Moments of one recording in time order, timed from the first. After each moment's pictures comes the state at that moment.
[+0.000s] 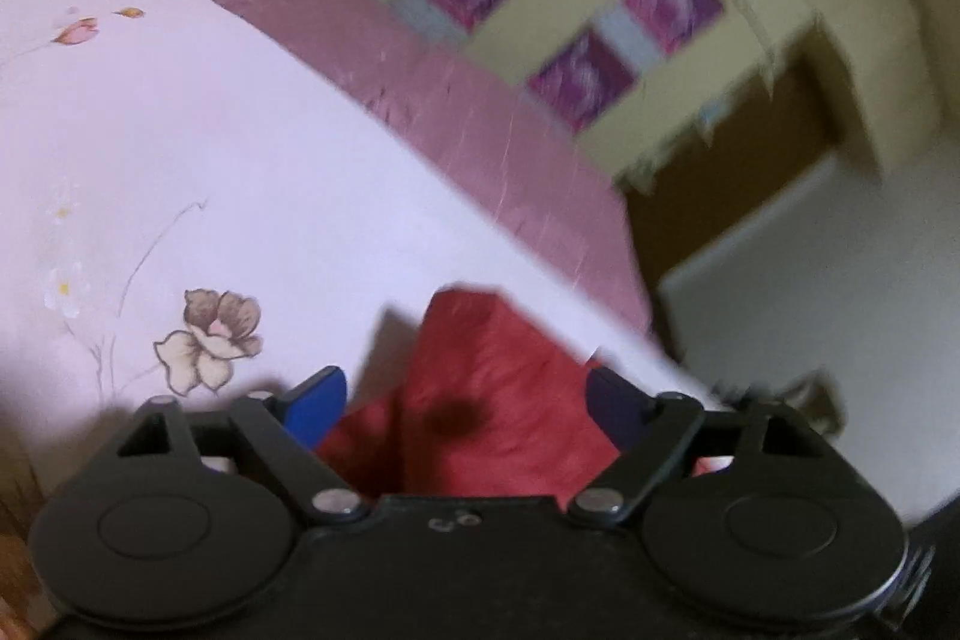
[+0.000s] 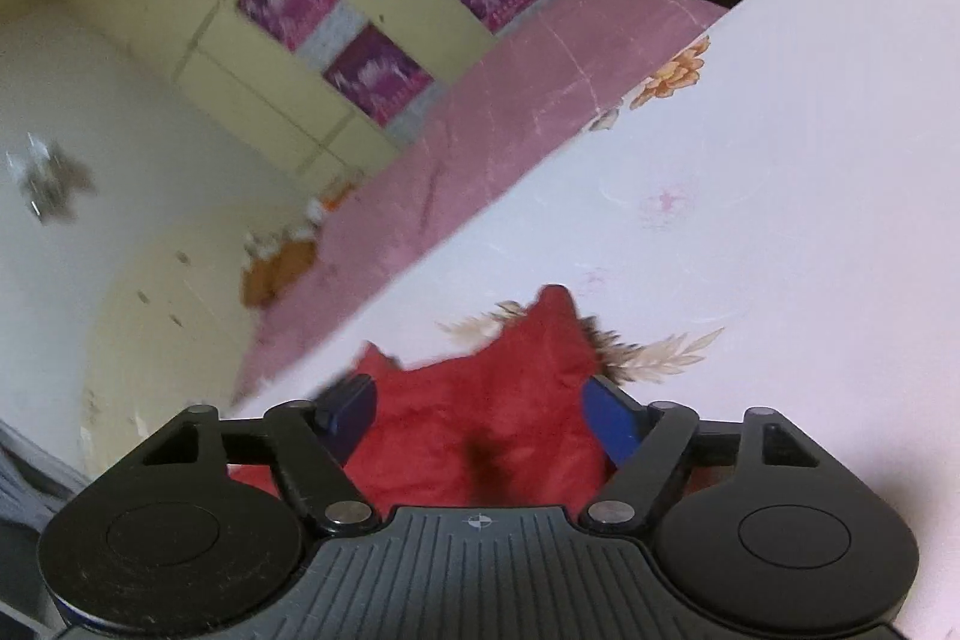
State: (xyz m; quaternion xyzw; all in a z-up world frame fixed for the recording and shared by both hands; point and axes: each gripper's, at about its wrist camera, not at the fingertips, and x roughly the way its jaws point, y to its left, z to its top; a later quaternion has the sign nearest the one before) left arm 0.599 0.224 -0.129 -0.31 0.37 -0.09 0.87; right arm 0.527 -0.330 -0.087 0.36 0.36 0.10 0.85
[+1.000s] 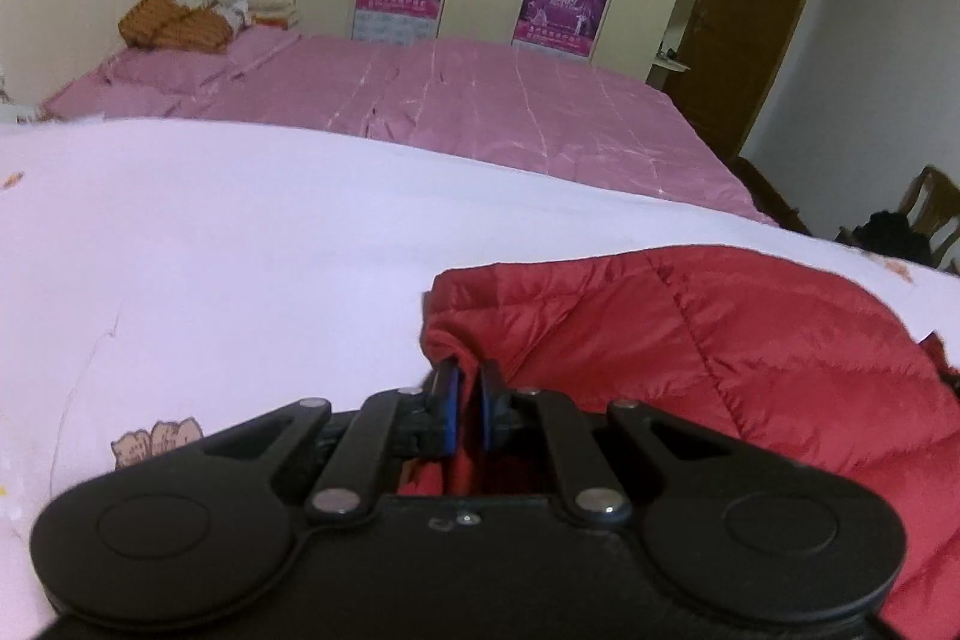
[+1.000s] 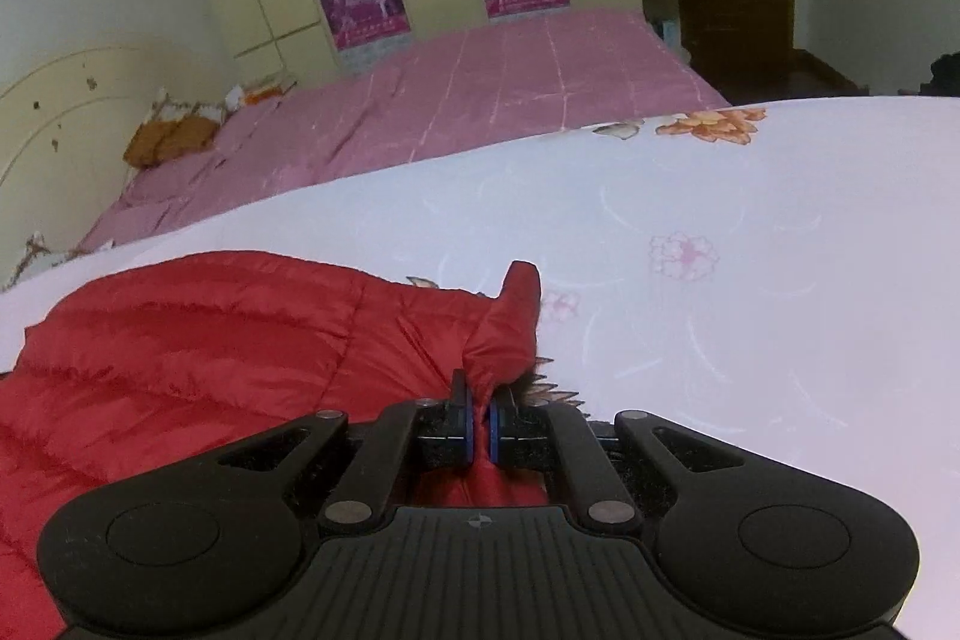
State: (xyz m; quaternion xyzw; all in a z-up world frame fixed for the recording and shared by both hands) left arm 0.631 0.165 -0.143 -0.06 0.37 -0.07 0.93; right arm 0.563 -0.253 -0.144 0.14 0.38 0.05 0.91
